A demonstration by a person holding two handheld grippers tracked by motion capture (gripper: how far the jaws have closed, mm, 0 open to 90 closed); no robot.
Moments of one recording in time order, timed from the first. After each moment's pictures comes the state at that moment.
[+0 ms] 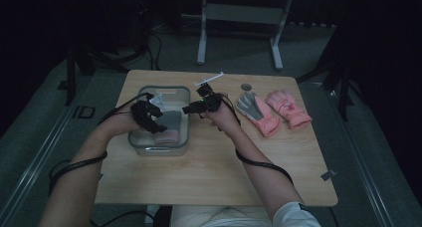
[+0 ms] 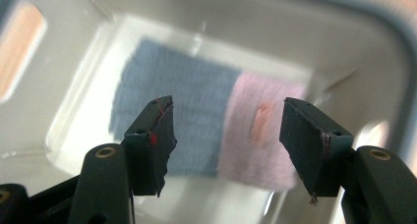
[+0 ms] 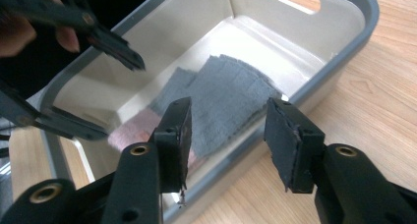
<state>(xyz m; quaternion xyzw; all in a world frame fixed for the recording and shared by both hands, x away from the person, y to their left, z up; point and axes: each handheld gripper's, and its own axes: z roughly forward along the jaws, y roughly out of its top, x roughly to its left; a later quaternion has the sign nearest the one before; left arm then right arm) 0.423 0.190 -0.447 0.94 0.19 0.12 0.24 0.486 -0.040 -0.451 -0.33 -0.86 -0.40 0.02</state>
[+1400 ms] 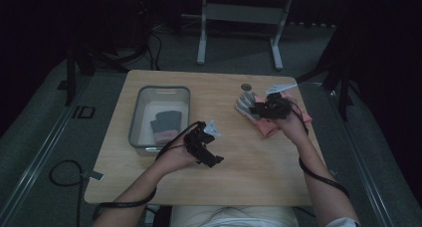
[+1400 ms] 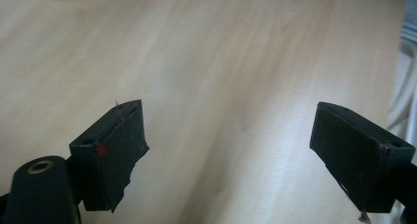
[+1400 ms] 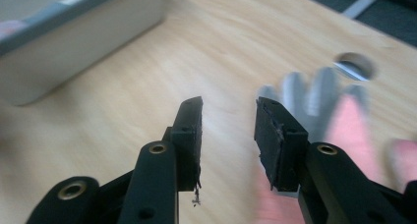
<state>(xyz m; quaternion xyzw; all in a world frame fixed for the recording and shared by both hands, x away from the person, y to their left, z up) 0.343 0.030 -0.473 0.91 0.21 0.06 0.34 0.470 -0.248 -0.442 -0.33 -0.85 -0.38 -0.14</state>
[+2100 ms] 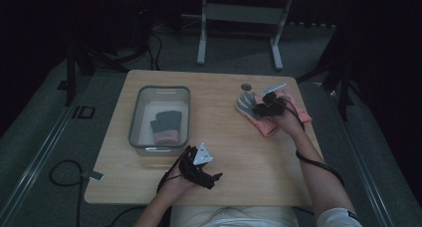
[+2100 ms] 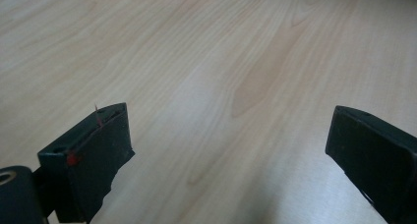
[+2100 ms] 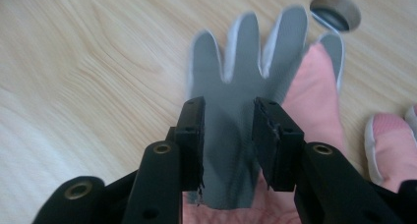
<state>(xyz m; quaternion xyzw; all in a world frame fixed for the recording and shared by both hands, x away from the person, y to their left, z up) 0.292 0.044 -0.538 0.86 0.26 0.15 0.42 0.530 -0.259 -0.501 -0.34 -0.88 -0.30 -0.16</state>
